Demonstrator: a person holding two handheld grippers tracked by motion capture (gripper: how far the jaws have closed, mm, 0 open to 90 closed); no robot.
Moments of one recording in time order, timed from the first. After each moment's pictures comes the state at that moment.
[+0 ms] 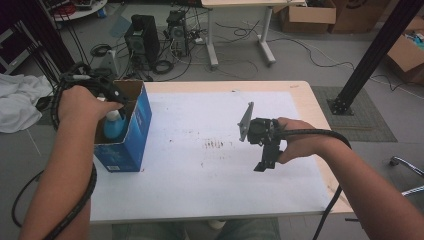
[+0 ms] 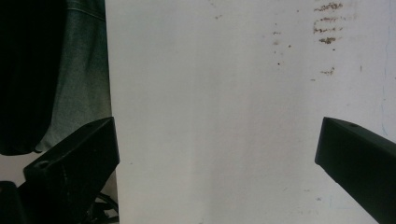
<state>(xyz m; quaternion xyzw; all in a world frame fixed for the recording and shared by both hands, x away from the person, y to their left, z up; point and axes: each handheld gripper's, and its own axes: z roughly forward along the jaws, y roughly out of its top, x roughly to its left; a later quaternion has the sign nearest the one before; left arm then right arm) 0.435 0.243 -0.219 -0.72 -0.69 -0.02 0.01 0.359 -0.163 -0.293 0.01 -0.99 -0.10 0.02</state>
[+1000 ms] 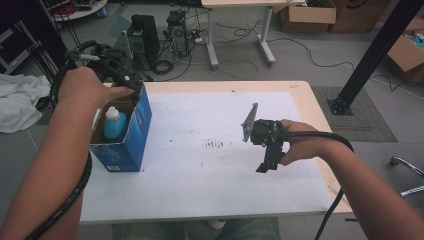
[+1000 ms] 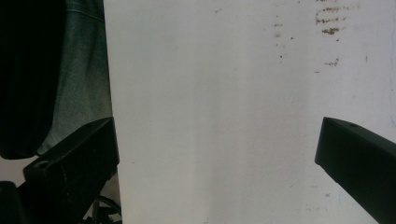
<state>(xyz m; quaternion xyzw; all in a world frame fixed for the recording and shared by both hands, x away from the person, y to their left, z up) 0.433 0.200 -0.175 -0.78 -0.62 -0.02 -0.01 0.359 -0.171 -0.298 0.00 -0.99 -0.11 0.02</state>
